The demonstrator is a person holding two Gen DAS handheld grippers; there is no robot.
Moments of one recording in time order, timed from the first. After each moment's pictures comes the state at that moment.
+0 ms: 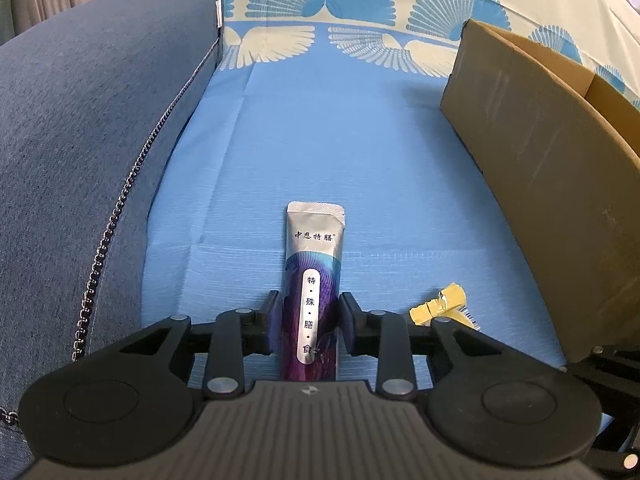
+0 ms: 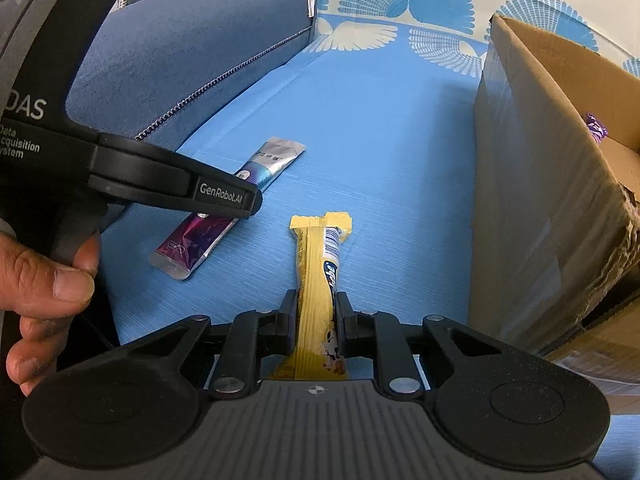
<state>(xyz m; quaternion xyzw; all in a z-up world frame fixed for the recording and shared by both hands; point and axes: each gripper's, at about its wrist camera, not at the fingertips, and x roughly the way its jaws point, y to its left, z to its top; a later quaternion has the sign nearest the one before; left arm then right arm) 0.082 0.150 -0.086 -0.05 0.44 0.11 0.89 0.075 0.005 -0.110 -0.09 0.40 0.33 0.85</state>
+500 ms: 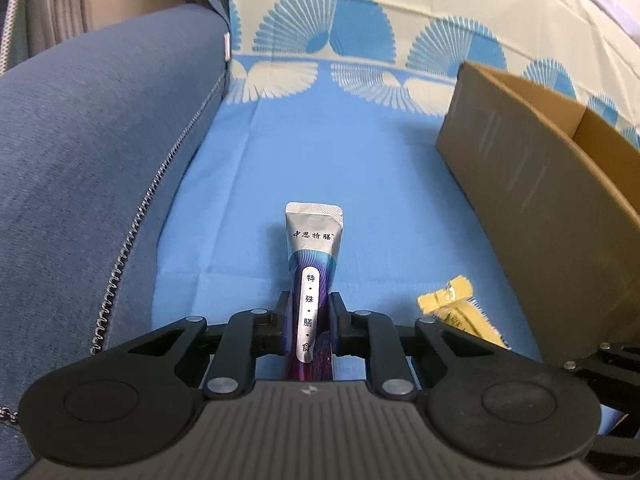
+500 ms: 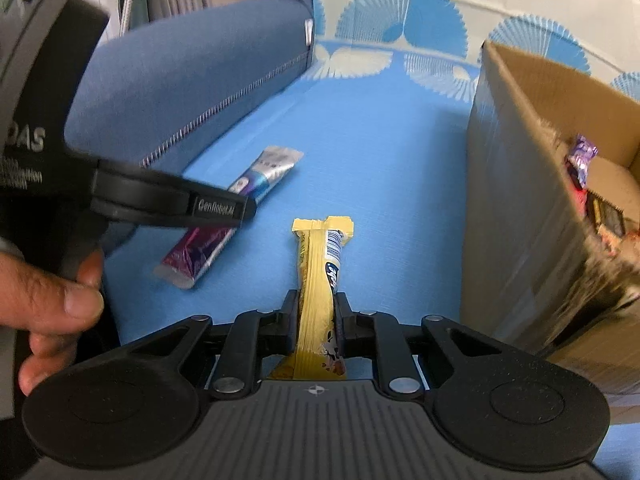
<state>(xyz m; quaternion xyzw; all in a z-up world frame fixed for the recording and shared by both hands) 0.069 0.154 -0.070 -0.06 0.39 0.12 0.91 0.066 0.000 -0.093 -0.07 0.37 0.32 0.87</state>
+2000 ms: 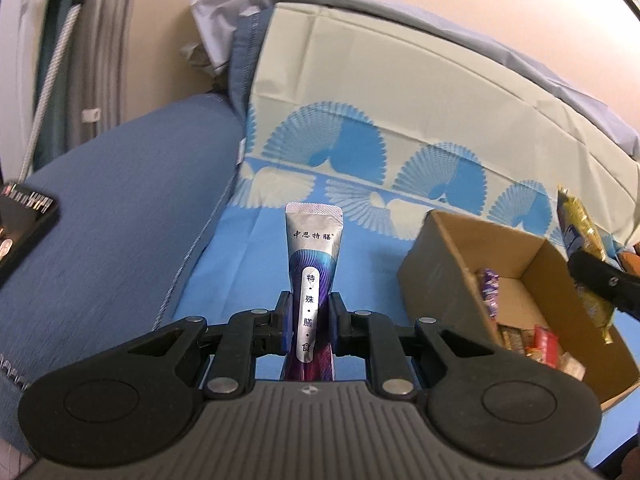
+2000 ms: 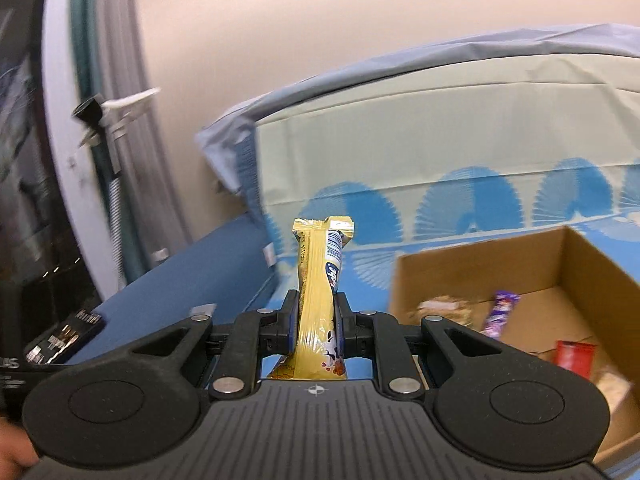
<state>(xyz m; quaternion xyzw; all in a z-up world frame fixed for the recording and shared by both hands) 0.041 0.140 0.025 -0.12 0.27 0.13 0.95 0.082 -0.107 0.040 0.11 0.17 0.29 0.94</state>
